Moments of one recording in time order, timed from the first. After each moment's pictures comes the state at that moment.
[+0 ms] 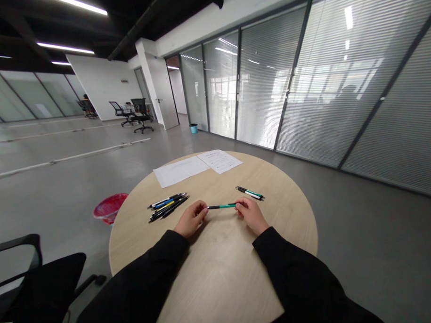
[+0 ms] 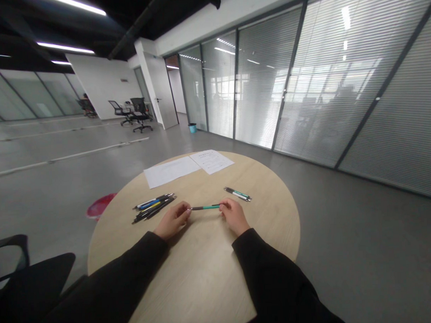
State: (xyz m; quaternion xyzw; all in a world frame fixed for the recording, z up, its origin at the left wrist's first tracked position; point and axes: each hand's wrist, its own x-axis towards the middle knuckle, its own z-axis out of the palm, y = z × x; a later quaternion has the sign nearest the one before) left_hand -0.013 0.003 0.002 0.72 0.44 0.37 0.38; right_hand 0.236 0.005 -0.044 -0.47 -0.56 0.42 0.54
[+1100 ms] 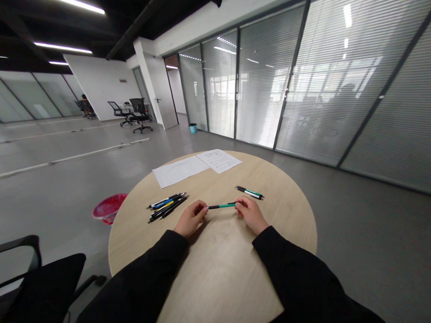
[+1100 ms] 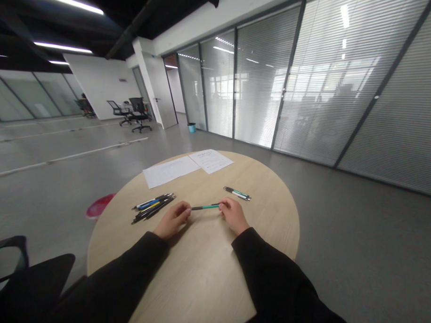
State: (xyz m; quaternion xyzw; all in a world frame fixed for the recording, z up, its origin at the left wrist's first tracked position) left_hand -0.012 0.005 0.000 0.71 0.43 0.38 0.41; right_hand 0.235 0.004 -0.043 -0.47 -0.56 0.41 0.55
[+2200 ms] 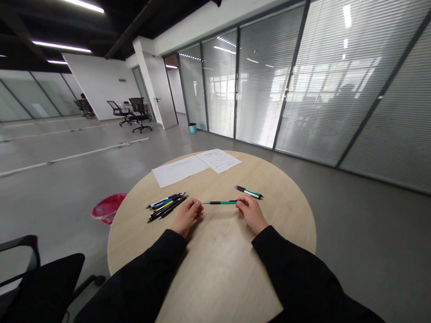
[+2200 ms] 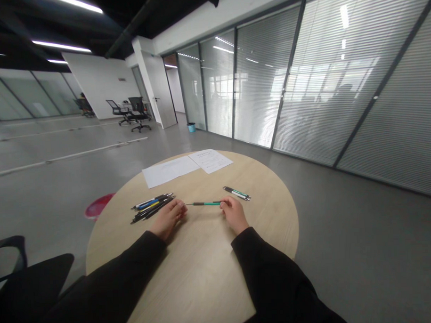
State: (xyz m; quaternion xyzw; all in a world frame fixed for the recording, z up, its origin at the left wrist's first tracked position) left_hand -0.009 0.005 0.000 0.52 0.46 0.50 0.53; right_hand 0.237 0.004 -0.041 -0.48 -0.54 0.39 0.57
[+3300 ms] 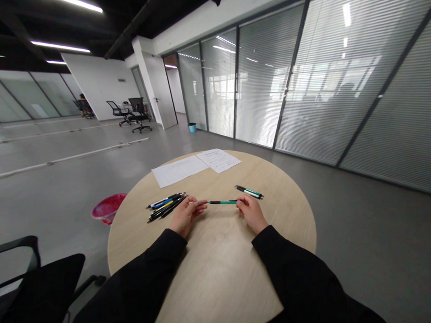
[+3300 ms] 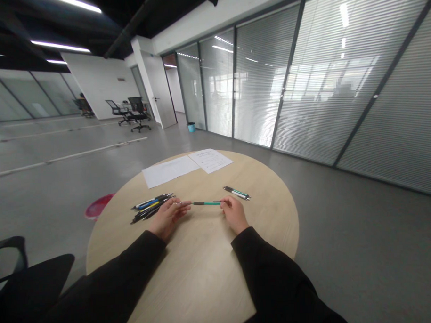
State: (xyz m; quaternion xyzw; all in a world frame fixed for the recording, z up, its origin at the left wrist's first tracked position) left_hand -0.010 0.006 0.004 0.44 0.42 0.53 0.59; right_hand 0.238 0.005 -0.042 -0.50 -0.55 0.37 0.56
